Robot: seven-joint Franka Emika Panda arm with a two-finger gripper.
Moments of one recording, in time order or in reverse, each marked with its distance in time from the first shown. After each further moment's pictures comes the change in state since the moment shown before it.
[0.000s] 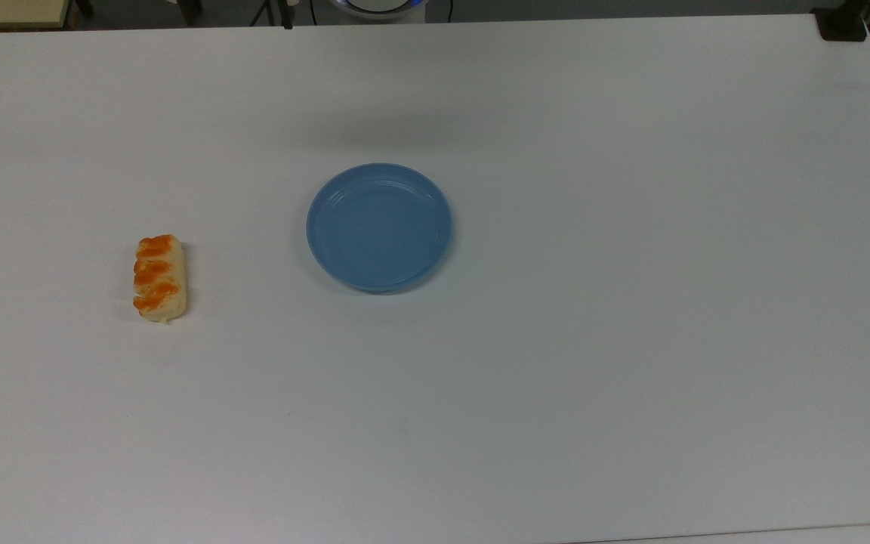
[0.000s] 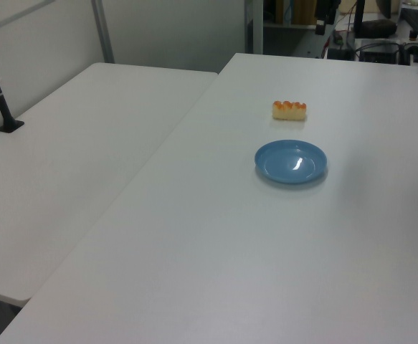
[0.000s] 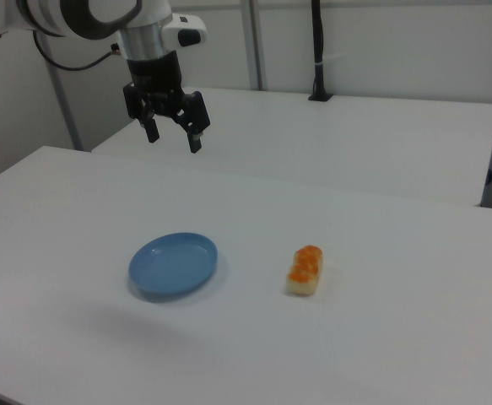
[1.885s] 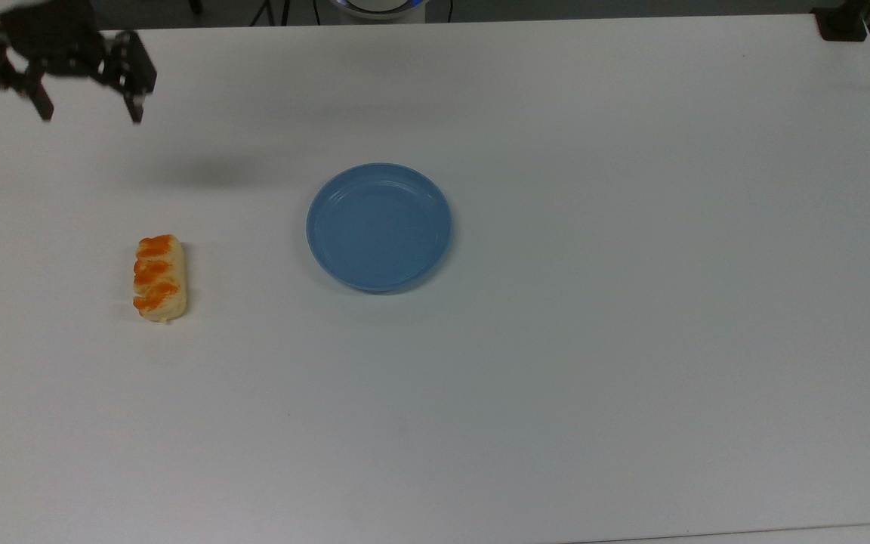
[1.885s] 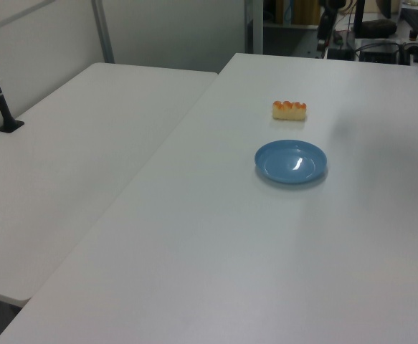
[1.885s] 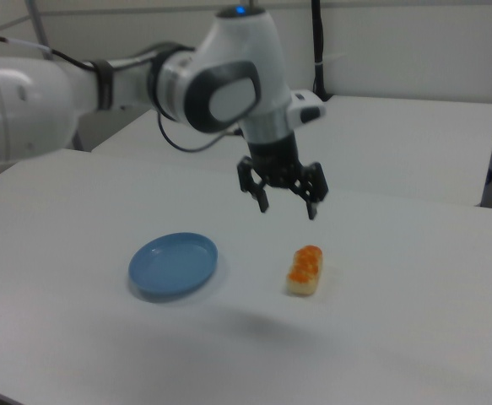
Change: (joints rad) arm -0.236 0.218 -0.017 -0.040 -0.030 0.311 -0.326
